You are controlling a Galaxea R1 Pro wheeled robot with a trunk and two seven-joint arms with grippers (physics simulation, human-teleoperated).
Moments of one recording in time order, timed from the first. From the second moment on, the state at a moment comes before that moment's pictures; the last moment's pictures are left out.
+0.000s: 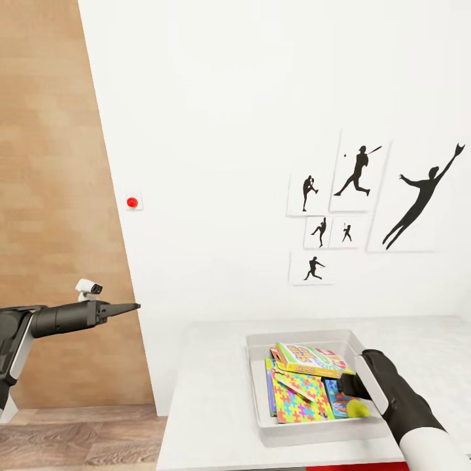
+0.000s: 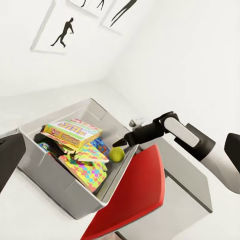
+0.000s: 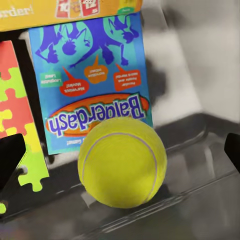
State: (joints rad) left arm -0.61 0.40 0.24 -1.24 0.10 1.00 -1.57; right arm -0.54 -0.18 0.00 -0.90 -0.38 1.05 -0.36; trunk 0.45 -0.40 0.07
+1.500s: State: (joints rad) left arm -0.61 0.40 0.24 -1.23 0.11 1.00 -1.57; right arm -0.31 -0.15 -0.08 -1.57 -0.96 0.81 0.17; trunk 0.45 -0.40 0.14
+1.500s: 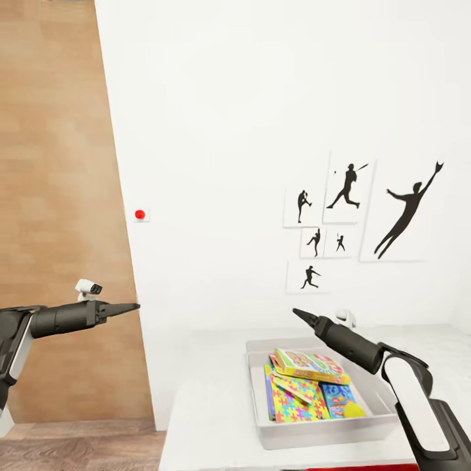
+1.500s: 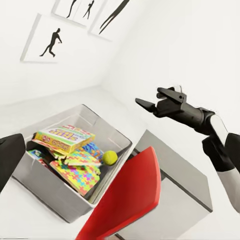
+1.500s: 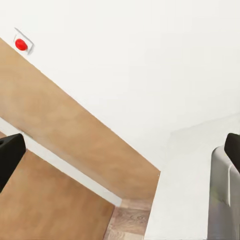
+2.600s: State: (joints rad) left arm -0.61 0.40 0.24 -1.21 0.10 1.00 -1.57; right arm -0.30 -0.16 -0.09 -1.55 -0.96 0.79 0.21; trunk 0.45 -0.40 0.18
